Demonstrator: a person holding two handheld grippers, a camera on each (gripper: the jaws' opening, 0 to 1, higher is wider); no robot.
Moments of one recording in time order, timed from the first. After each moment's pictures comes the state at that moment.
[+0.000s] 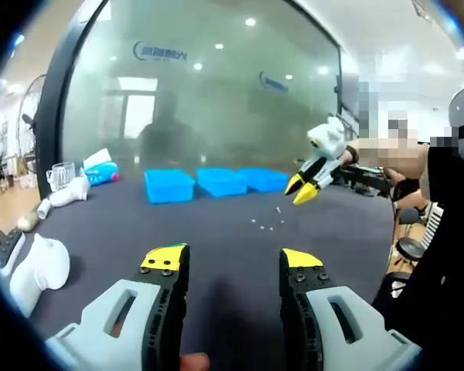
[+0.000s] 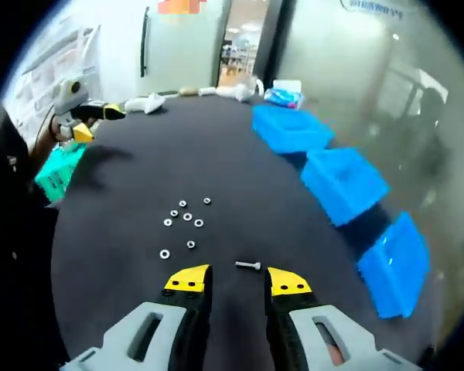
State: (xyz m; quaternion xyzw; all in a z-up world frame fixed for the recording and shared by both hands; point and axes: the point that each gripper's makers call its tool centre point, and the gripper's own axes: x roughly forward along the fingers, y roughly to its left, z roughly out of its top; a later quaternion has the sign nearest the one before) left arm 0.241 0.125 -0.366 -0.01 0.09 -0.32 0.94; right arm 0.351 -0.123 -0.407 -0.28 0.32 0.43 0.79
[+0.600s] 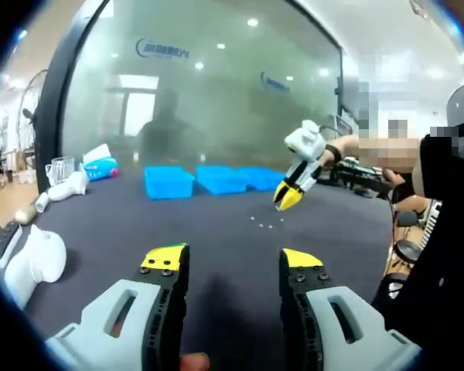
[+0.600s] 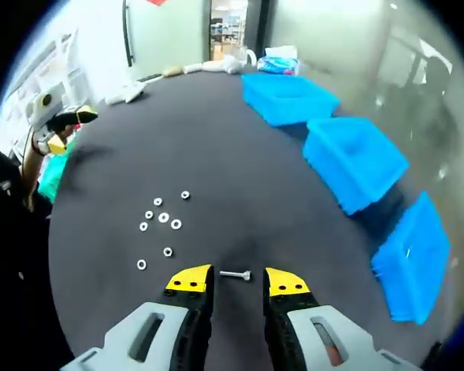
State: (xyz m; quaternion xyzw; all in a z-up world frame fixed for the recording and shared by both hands) left arm 0.241 0.124 -0.373 -0.02 0.09 -0.33 0.94; right arm 0.371 -0.120 -0.432 -0.27 0.40 0.42 0.77
